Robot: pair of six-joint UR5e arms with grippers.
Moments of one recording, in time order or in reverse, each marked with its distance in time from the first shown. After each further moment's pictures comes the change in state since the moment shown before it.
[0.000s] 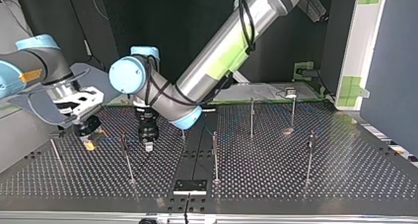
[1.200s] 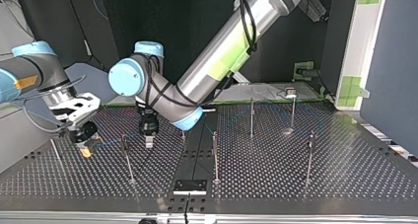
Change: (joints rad) left arm 0.000 0.008 -0.001 -0.178 0.078 -0.010; right arm -0.012 0.024 -0.051 0.001 -0.021 -0.002
